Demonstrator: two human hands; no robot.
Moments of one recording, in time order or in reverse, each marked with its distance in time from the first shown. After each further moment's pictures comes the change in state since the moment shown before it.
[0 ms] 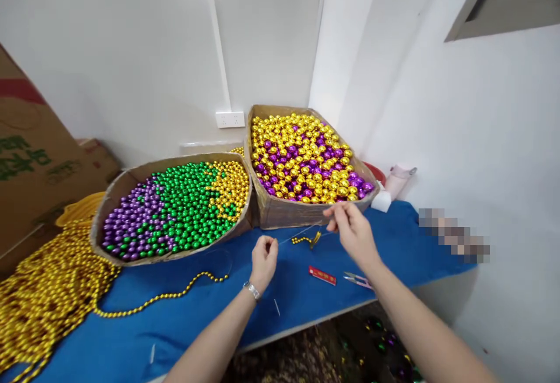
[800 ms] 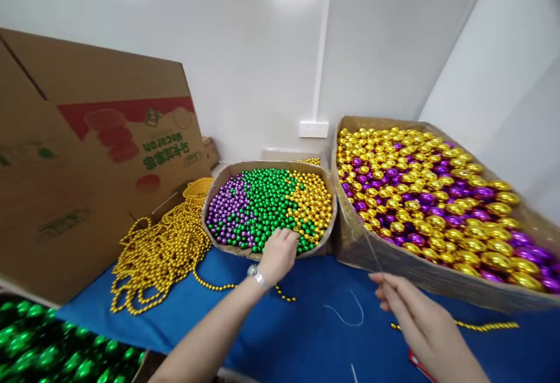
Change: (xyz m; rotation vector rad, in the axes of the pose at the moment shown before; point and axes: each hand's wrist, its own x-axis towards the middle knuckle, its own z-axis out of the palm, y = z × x) left_hand 0.047 -0.021 -0.161 0.545 -0.064 0.178; right_hand -0.013 -0.014 0.082 -0.165 -0.413 -0.324
